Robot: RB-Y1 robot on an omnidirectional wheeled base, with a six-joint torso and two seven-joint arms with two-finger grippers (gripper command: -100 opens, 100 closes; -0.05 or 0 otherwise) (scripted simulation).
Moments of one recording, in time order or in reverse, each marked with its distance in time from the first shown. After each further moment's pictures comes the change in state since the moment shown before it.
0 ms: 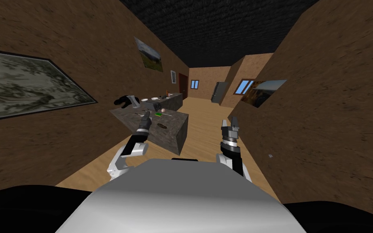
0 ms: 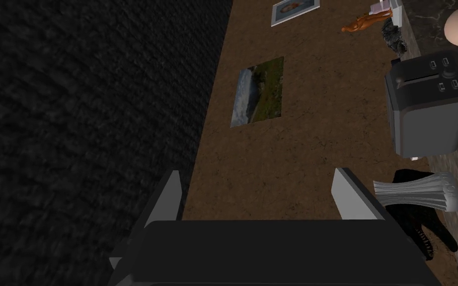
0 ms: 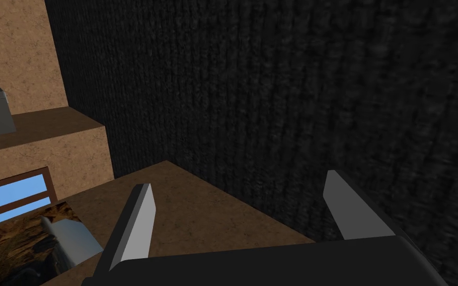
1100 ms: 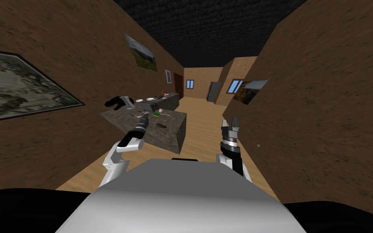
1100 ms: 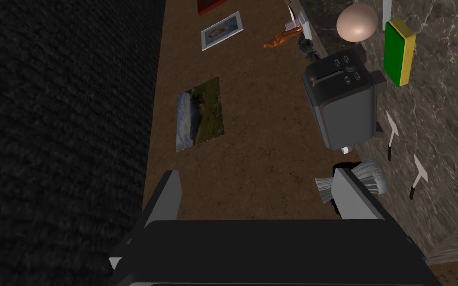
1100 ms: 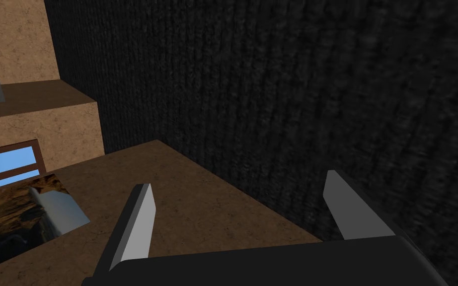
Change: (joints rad) left arm -0.091 0.084 0.107 0.084 0.097 0.309 -0.067; right arm 0.000 0.000 0.000 0.000 0.000 0.000 0.000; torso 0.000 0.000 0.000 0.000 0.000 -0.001
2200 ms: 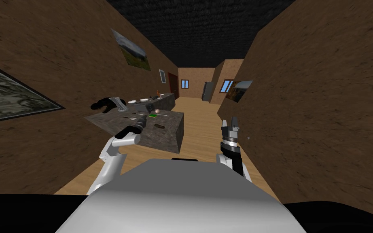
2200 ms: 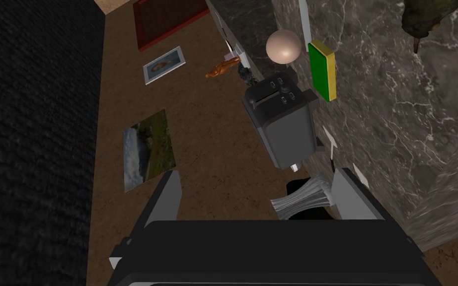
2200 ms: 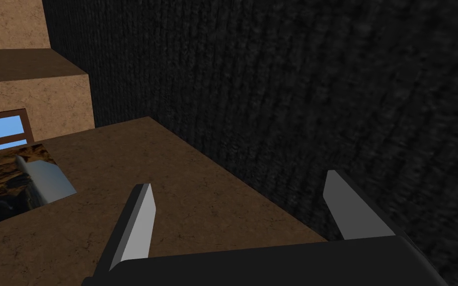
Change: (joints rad) left arm -0.106 0.090 0.085 0.095 0.089 0.303 -0.035; right arm 0.000 0.000 0.000 0.000 0.000 0.000 0.000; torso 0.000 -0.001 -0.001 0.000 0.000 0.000
